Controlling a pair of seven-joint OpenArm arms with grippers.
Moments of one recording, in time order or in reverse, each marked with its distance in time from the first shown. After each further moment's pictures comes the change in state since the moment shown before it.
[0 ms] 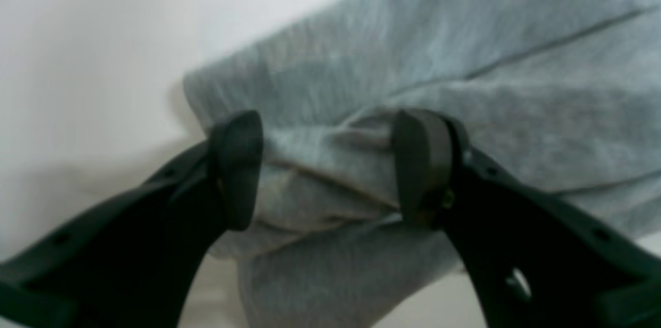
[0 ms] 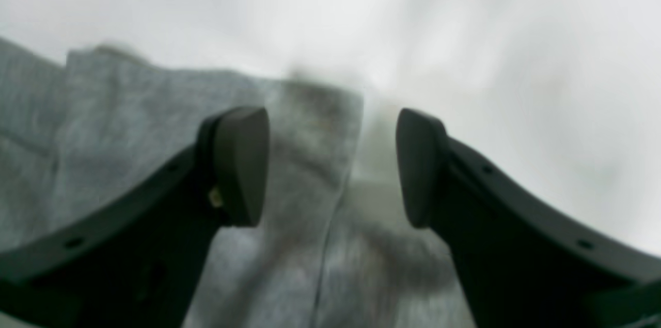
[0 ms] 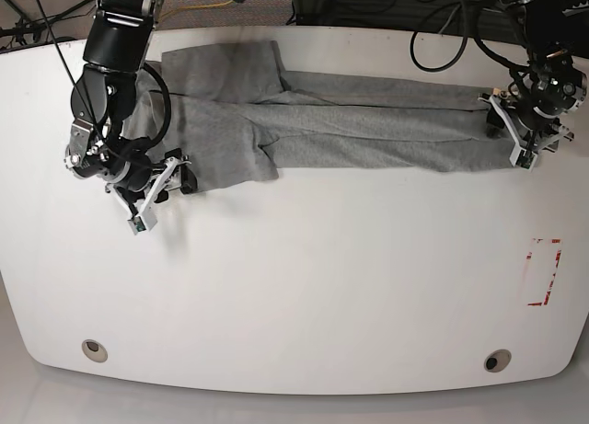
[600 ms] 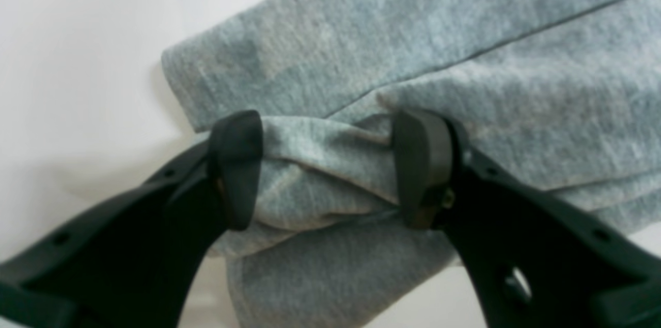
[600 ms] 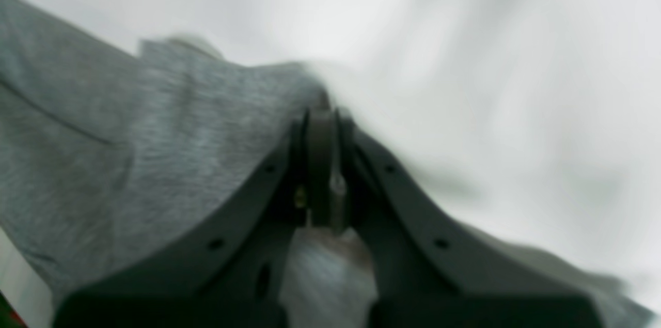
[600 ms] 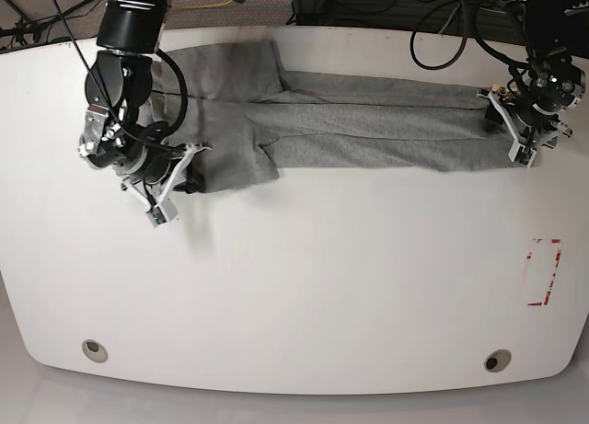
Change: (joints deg) left arm 0.9 0.0 0.1 -0.7 0.0 0.0 -0.2; right arm -4.5 -2.9 -2.1 7.6 -0.1 0.0 0.4
